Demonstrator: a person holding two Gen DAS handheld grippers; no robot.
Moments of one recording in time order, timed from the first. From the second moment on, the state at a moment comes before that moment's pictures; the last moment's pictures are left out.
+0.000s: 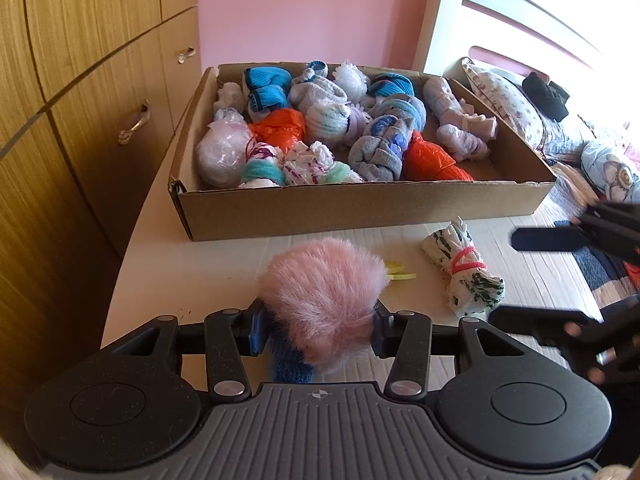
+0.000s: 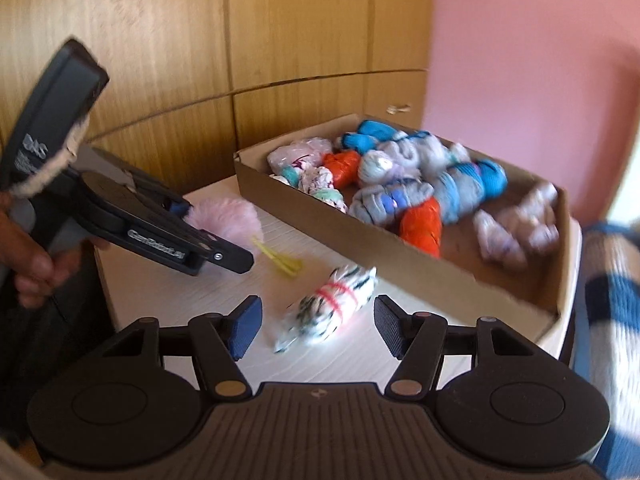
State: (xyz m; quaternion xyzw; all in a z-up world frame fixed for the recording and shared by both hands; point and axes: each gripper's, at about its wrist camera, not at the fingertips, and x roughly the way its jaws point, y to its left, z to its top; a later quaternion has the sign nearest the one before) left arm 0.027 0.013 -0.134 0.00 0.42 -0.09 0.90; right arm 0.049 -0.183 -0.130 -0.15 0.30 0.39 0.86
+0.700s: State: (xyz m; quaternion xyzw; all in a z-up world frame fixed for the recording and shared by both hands) left arm 0.030 0.018 -0.135 0.01 0.42 -0.09 0.90; right arm 0.099 -0.172 -0.145 -0.23 0.28 0.52 0.77
